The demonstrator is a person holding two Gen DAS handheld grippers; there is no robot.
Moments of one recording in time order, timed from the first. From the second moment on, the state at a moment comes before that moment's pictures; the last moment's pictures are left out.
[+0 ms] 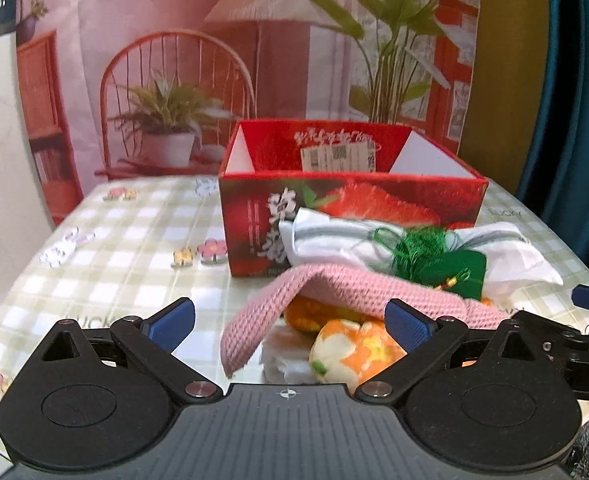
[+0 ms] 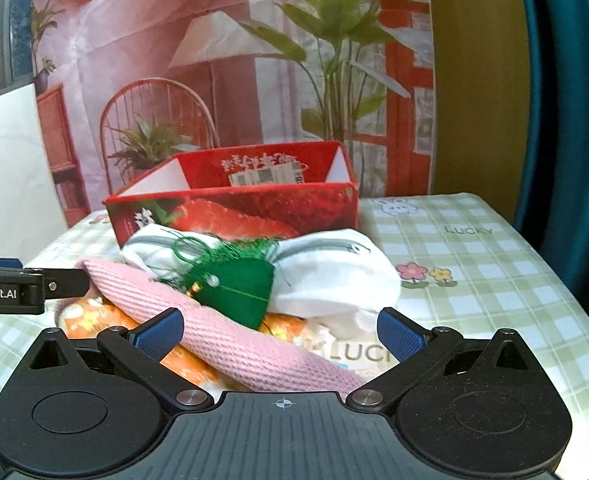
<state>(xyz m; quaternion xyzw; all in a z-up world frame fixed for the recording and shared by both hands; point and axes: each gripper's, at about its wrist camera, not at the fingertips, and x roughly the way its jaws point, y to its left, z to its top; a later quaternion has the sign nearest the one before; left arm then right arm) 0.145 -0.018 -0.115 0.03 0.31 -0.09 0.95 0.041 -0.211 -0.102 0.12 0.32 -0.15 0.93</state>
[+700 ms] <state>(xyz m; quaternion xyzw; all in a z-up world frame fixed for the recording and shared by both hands) 0.126 -0.005 -0.123 0.01 0.29 -0.12 0.95 0.028 -0.198 -0.114 0.12 0.36 -0.12 0.92</state>
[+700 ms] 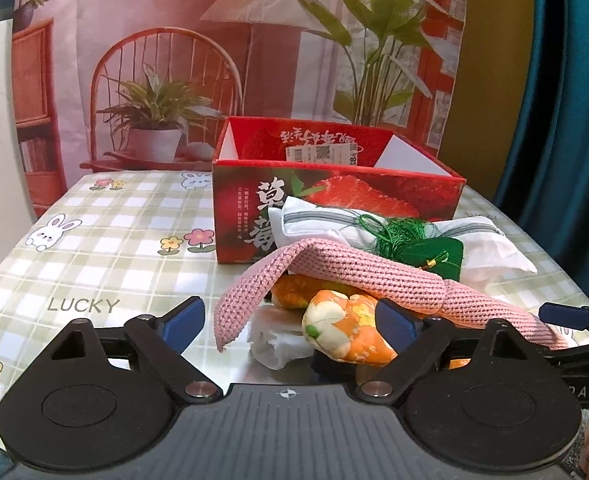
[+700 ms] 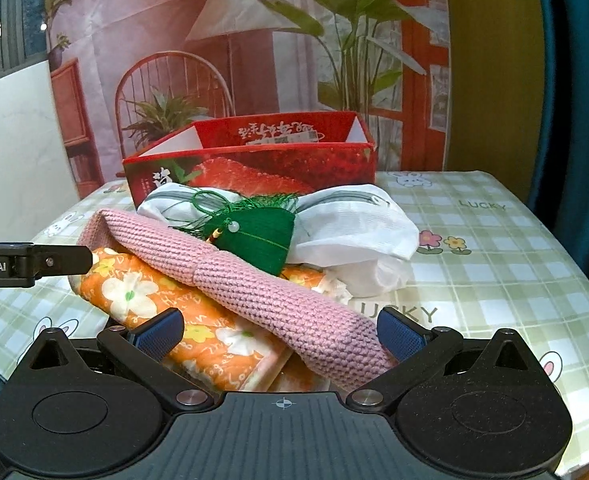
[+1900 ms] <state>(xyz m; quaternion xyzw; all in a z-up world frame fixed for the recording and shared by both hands) 0.161 0.010 -0.150 0.04 0.29 -0.12 0.95 0.020 -0.219 -0.130 0.14 0.35 -0.15 0.92</state>
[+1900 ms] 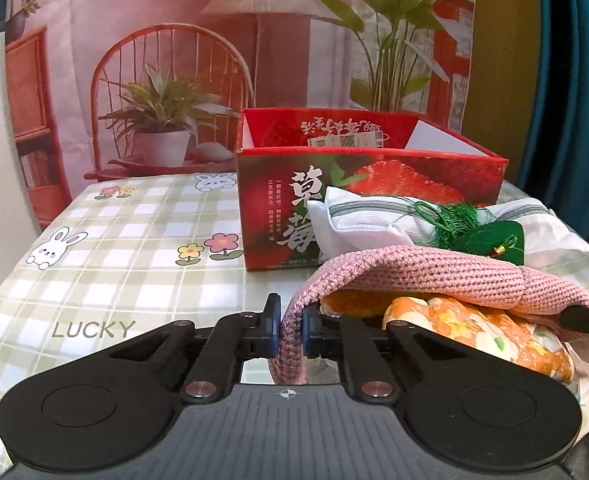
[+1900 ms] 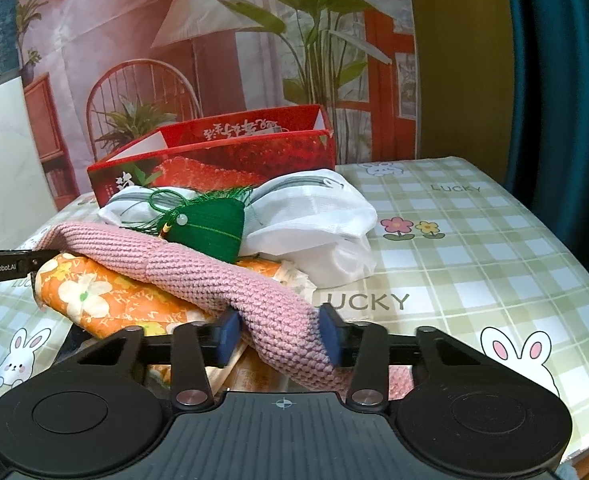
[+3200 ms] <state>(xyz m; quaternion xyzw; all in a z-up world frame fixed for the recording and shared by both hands) 0.138 0.021 -0.156 0.02 0.27 -0.12 0.95 0.013 -0.220 -0.125 0.15 0.32 -0.14 0.93</state>
